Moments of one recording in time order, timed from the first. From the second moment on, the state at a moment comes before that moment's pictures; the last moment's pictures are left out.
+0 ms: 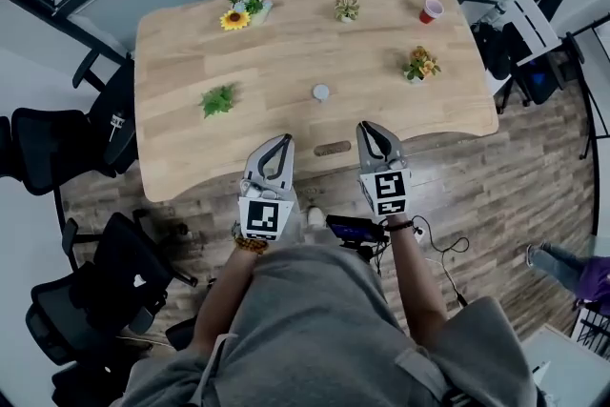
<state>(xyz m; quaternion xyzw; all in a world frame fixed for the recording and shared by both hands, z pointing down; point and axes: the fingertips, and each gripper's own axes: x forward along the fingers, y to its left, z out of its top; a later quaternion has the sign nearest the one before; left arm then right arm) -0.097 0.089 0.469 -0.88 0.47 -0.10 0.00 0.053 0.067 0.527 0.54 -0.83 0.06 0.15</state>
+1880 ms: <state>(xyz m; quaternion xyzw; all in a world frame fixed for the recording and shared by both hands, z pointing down) -0.155 -0.039 0.548 -0.84 0.49 -0.20 -0.10 -0.024 -0.081 0.793 0.42 -0.79 0.25 0.37</state>
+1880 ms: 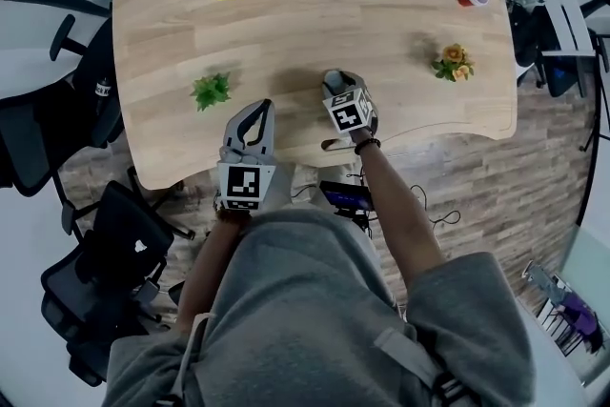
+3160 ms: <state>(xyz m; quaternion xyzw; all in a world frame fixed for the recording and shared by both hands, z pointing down) -0.033 -0.052 0.565 -0.79 0.06 -0.02 -0.61 -0.021 -0.017 0.552 0.09 -0.95 -0.03 0.30</state>
